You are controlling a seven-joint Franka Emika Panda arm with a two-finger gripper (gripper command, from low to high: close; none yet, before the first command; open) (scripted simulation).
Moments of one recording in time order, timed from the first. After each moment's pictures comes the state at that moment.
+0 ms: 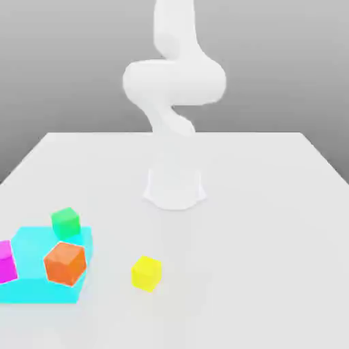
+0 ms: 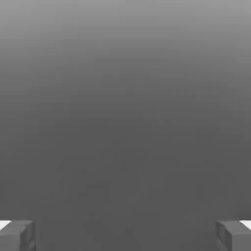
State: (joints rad) arm -0.02 -0.73 0.00 -2.36 0.00 2.36 0.82
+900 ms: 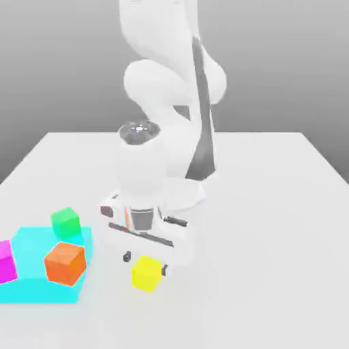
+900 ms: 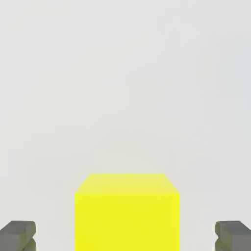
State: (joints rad) arm -0.17 0.27 0.00 -2.85 0.01 3.12 1.06
